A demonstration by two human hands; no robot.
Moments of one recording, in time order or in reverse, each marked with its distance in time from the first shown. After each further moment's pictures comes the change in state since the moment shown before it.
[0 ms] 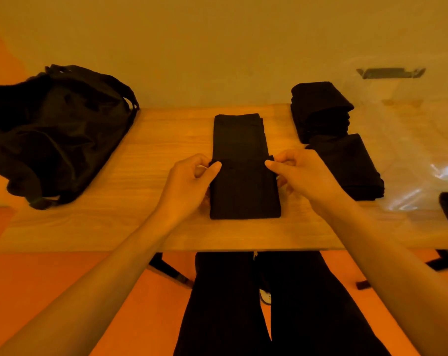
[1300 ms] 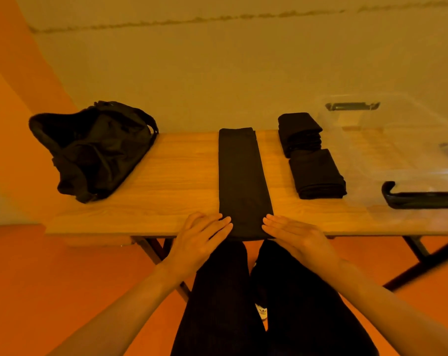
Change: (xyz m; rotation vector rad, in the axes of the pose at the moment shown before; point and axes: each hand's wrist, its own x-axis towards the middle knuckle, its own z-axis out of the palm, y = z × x) left_hand -0.106 -0.087 0.015 0.954 0.105 1.032; right_hand -0.092 0.131 -0.007 -0.644 -0.033 -1.023
